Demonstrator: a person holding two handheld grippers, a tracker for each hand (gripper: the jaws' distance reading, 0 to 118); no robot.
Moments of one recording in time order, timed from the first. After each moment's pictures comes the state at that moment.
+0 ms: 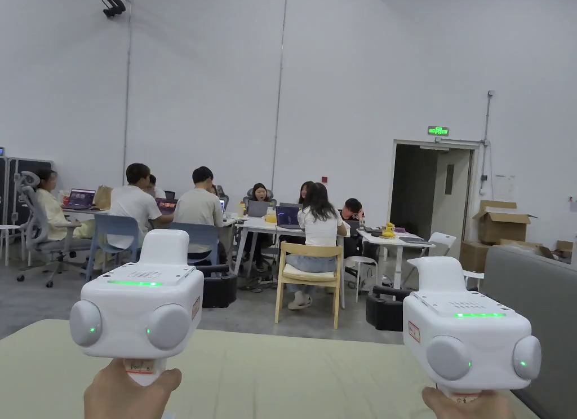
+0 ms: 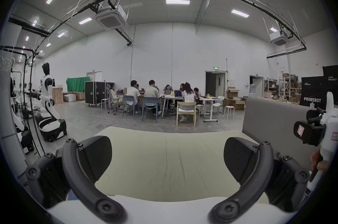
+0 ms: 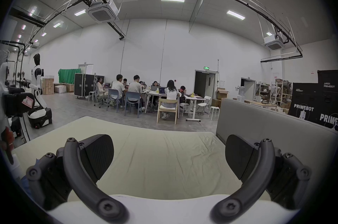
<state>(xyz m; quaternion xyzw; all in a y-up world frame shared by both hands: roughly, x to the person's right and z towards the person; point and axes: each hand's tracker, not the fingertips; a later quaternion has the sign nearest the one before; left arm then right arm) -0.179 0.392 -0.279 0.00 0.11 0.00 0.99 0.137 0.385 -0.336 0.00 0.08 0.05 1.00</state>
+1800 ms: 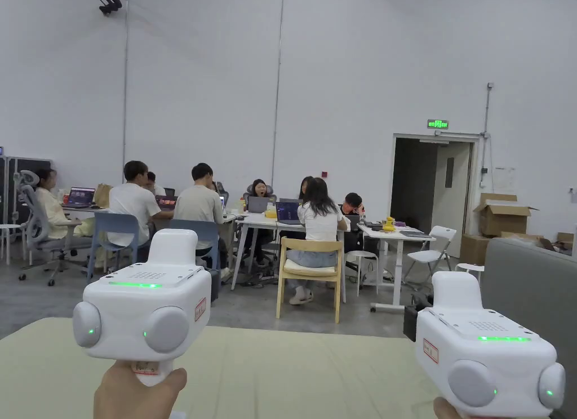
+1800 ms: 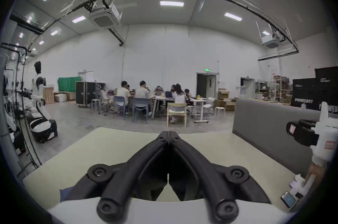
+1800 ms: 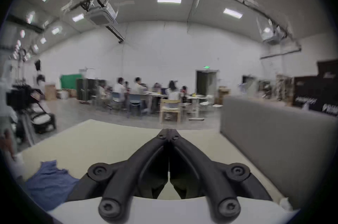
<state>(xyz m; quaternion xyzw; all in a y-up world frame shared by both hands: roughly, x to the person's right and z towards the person) -0.176 0.395 -0.278 0.00 0.04 0.00 1.00 0.158 0.355 -0.328 -0.01 0.11 0.00 0.99</state>
